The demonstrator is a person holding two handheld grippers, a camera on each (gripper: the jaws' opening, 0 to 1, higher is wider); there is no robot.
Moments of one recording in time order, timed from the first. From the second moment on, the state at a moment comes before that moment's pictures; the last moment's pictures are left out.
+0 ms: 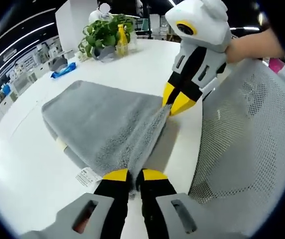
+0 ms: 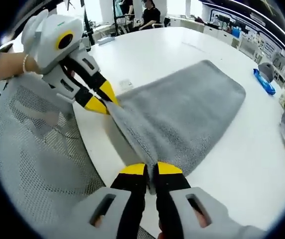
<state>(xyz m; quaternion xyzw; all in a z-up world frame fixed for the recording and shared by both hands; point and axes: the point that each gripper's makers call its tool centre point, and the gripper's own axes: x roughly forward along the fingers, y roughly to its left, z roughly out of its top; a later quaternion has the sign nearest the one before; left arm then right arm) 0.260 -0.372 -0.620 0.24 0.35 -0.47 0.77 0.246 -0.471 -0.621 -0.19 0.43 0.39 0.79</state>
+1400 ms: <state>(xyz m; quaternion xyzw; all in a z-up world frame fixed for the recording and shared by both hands) 0.264 -0.363 -0.491 0.22 0.29 -0.44 0.82 0.256 -0.462 -0.488 -0.19 0.35 0.39 0.83</state>
